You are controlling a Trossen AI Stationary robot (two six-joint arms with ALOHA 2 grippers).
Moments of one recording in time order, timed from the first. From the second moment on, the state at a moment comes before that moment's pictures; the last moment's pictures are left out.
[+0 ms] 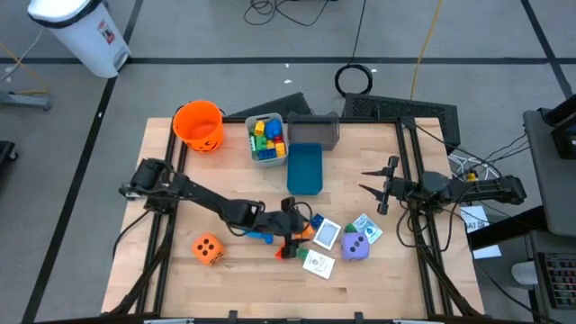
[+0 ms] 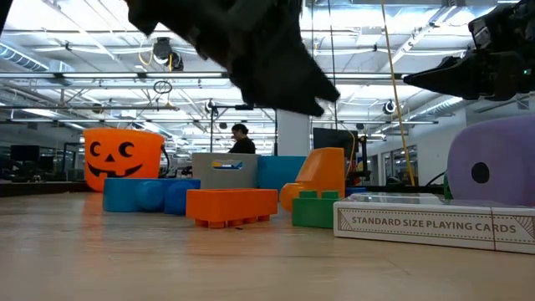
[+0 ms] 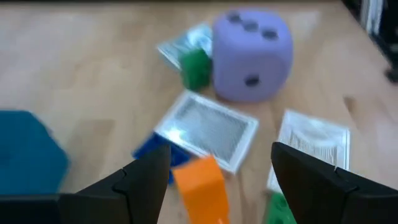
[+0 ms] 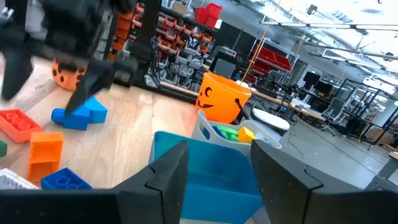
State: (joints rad) left arm -0.27 1.87 1.13 0.16 -0.21 -0.15; right arm 0.07 0.10 0.02 0.13 0.29 -0.38
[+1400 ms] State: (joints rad) left arm -0.21 1.99 1.13 0.19 -0.13 -0.29; right arm 0.07 0.13 0.02 0.13 0.29 -0.38
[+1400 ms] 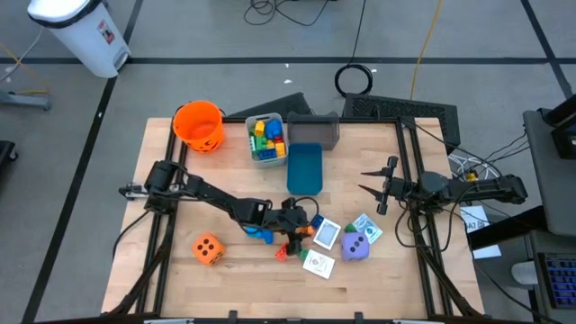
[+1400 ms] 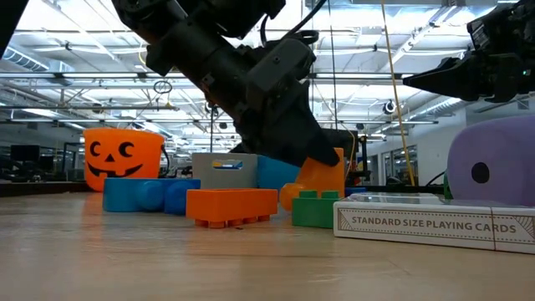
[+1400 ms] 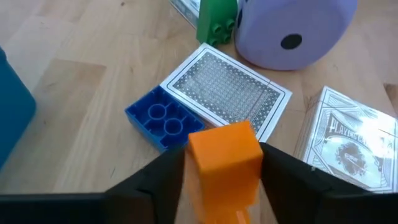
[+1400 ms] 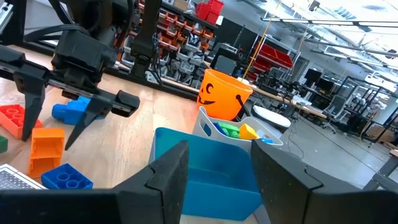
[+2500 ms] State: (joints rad) left arm 0.19 1.31 1.08 -0.26 -0.65 -0.20; right arm 0.07 0.13 0.02 0.13 0.29 -0.38
